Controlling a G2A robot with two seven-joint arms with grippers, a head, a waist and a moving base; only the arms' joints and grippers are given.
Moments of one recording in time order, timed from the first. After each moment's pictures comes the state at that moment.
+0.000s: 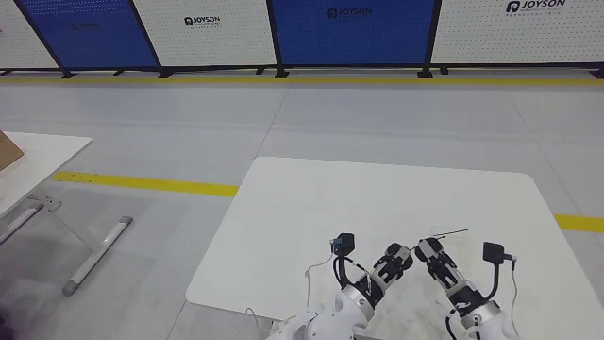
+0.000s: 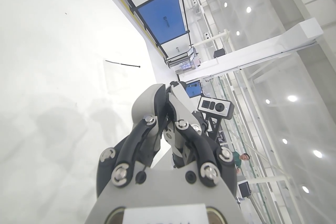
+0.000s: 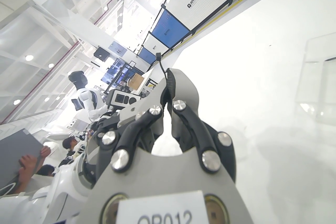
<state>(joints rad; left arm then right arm) 1.43 -1.40 -0.78 -1.64 0.10 0.02 0.15 -1.65 -1.20 1.35 -1.72 -0.28 -0.33 0.26</state>
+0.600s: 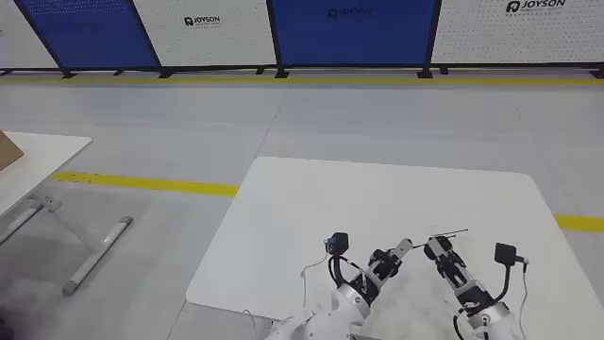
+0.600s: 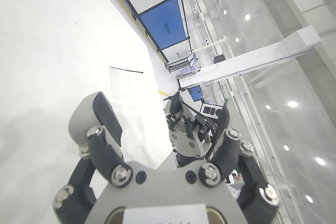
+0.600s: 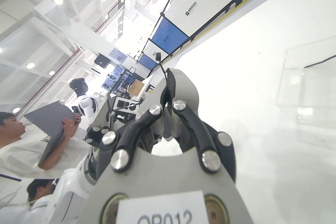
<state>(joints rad) 1.45 -1.40 -0.81 -1.64 0.10 0.02 0.17 -1.66 -1.20 1.38 -1.73 -0.26 -0.34 0.23</state>
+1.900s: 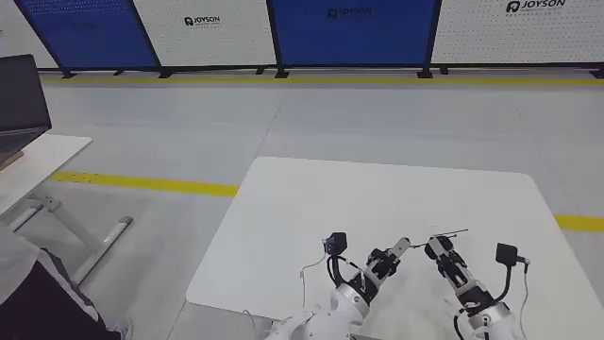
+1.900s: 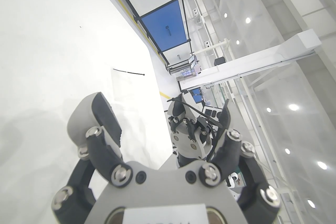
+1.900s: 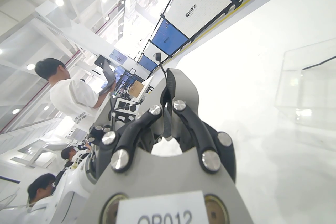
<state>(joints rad) 1.45 -1.40 -0.81 -1.64 0.12 0.02 0.20 -1.66 -1.20 1.38 -1.73 -0.26 -0.34 0.23</state>
